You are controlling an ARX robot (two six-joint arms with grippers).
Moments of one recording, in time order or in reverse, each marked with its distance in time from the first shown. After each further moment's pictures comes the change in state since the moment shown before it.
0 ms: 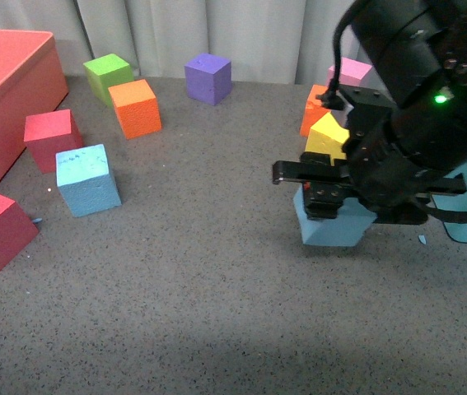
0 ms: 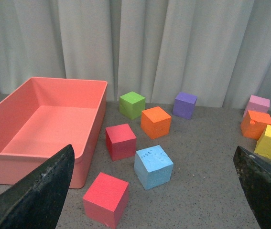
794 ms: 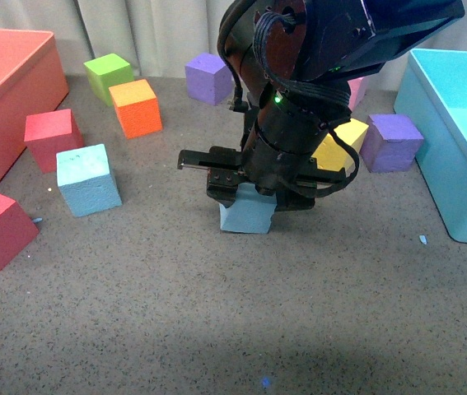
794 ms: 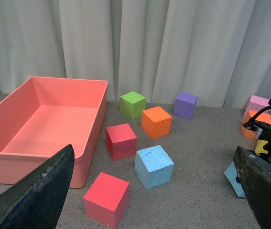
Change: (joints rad) left arm 0.000 0.000 0.000 0.000 0.000 0.000; right arm 0.127 0.304 0.405 -0.124 -0.026 0.130
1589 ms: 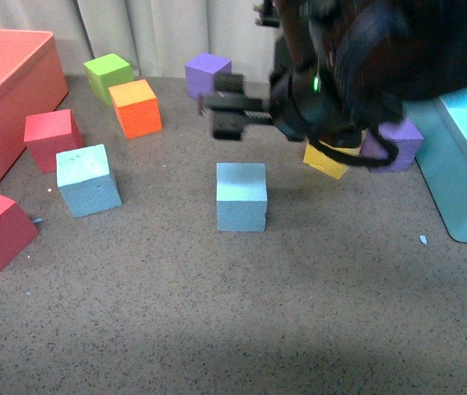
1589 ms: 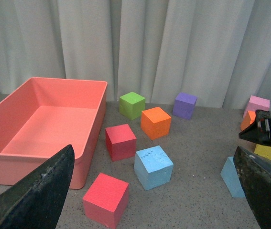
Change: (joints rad) left arm 0.000 0.000 0.000 0.000 0.001 0.000; right arm -0.014 -0.242 -0.386 0.640 0.311 -0.153
